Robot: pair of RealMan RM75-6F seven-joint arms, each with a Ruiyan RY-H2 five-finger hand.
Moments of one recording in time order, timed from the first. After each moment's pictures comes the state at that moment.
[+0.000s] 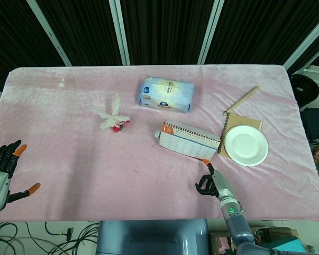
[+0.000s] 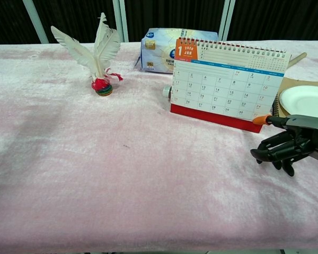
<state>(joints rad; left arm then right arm) -0.09 -1.11 -0.02 -1.68 1.65 1.60 -0.06 0.48 -1.49 0.22 -2.01 -0.54 1.18 -0.17</state>
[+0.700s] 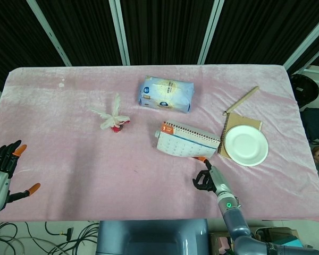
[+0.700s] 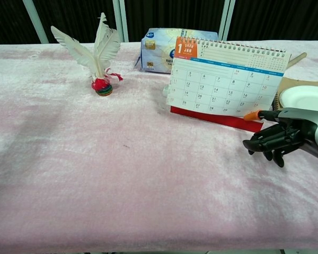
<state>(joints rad) -0.09 -1.11 -0.02 -1.68 1.65 1.60 -0.06 0.51 -1.51 0.27 -1.99 -0.50 1.14 -0.15</state>
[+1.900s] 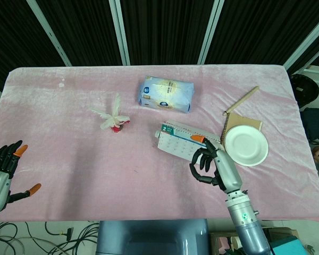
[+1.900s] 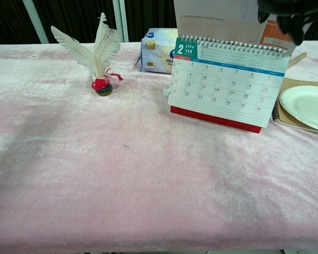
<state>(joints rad) -0.09 -1.11 -0.02 -1.68 1.66 1.60 -0.07 0.42 -1.31 0.32 -2.35 -1.08 1.35 -0.16</state>
